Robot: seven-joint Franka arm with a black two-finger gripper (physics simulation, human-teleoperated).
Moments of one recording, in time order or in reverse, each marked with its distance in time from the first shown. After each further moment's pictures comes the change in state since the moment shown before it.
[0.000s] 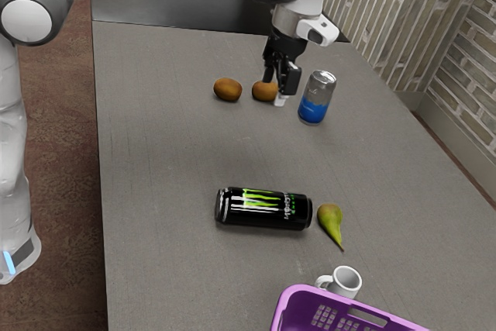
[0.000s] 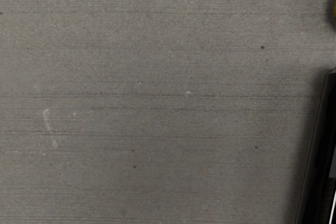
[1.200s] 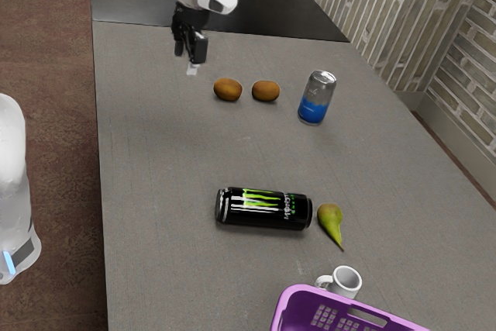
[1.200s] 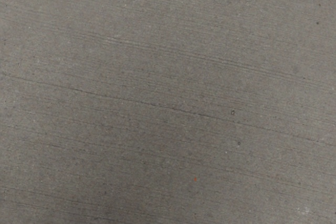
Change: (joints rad) arm 0.088 -0.456 0.226 -0.526 0.086 0.083 0.083
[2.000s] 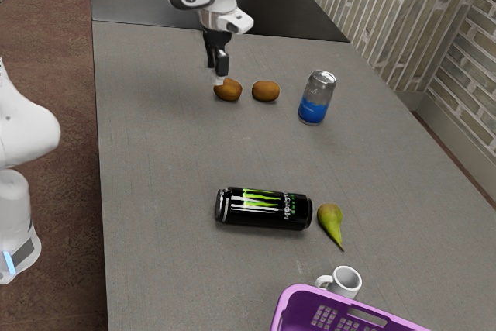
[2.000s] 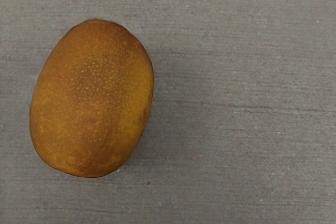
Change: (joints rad) arm -1.180 -0.077 1.166 0.135 0.428 0.315 0.016
